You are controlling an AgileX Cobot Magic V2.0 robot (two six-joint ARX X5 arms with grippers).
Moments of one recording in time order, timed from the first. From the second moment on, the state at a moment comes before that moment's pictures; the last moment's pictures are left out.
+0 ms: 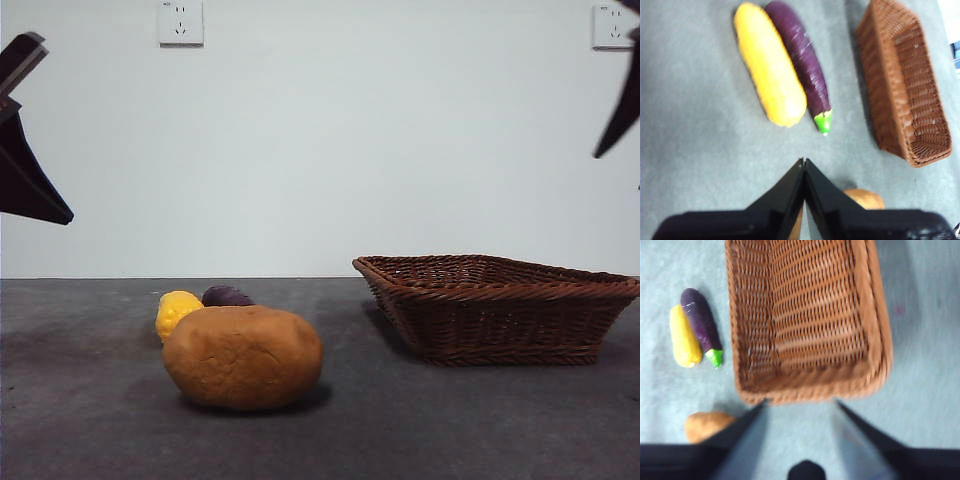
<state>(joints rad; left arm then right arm) -0.05 1.12 0.64 -0.28 0.58 -0.41 0.01 1.13 0.90 -0.73 -0.49 0.32</state>
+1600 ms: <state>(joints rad) -0.05 1.15 0.68 -0.52 0.50 -0.21 0.09 2.10 1.73 -1.06 -0.23 0.03</state>
